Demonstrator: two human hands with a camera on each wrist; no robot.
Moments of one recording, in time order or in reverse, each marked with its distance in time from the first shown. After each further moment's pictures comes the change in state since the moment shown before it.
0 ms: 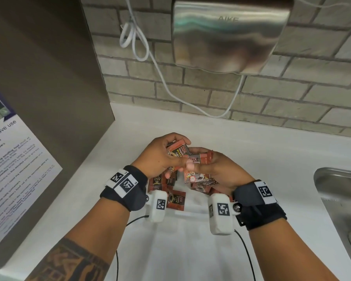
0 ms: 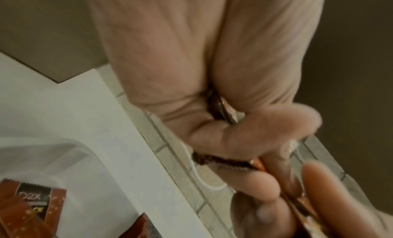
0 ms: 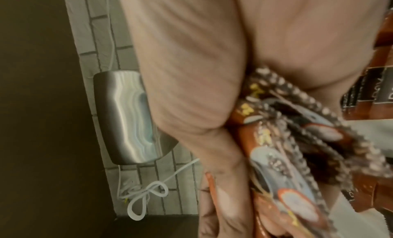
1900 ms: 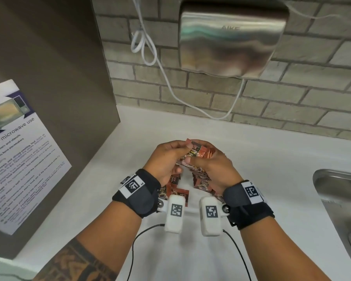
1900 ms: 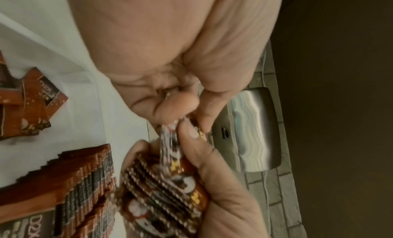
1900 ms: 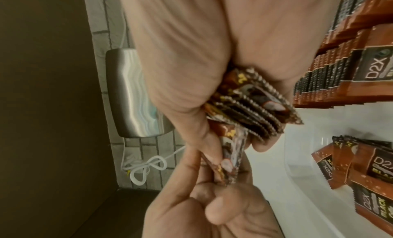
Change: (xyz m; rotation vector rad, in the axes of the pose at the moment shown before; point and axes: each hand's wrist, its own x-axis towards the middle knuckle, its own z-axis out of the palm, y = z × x) left_hand -0.017 0.010 0.028 -0.447 0.256 -0.278; right_hand -0.009 -0.005 0.037 0.033 0.270 -0.175
